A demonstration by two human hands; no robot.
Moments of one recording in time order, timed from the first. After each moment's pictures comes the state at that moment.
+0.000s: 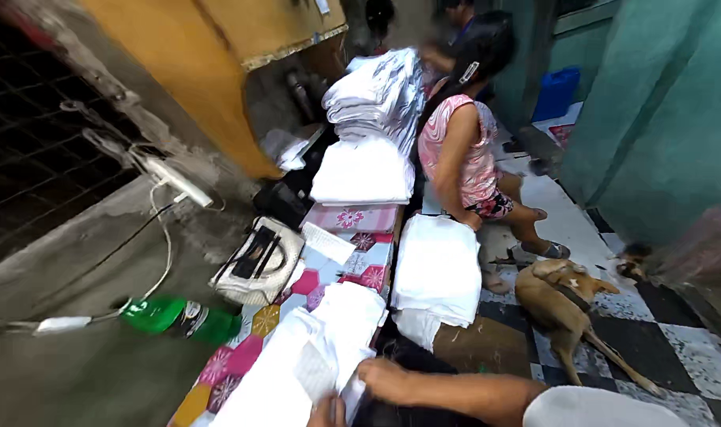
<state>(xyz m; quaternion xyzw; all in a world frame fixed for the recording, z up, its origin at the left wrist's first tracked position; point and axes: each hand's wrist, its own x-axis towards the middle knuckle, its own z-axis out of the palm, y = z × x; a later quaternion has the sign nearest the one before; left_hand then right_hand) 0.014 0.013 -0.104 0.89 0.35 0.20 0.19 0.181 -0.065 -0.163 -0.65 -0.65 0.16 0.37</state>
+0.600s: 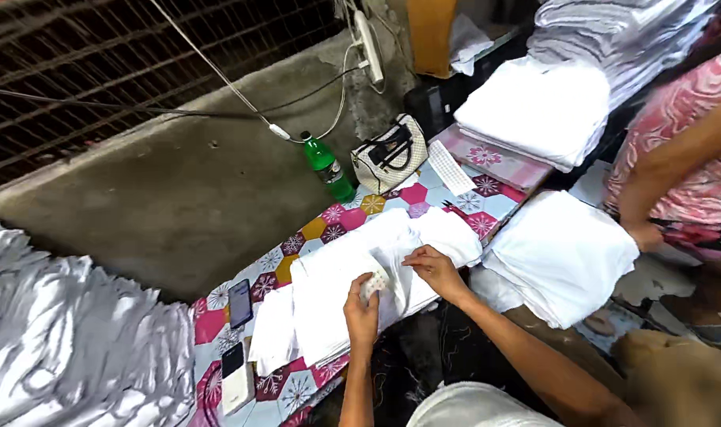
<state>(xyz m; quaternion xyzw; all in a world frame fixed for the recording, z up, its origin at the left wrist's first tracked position) -0.038 0.010 -0.048 0.72 0.45 0.43 0.31 0.175 -0.022 -0.054 -0.57 -0.56 0.28 0.53</state>
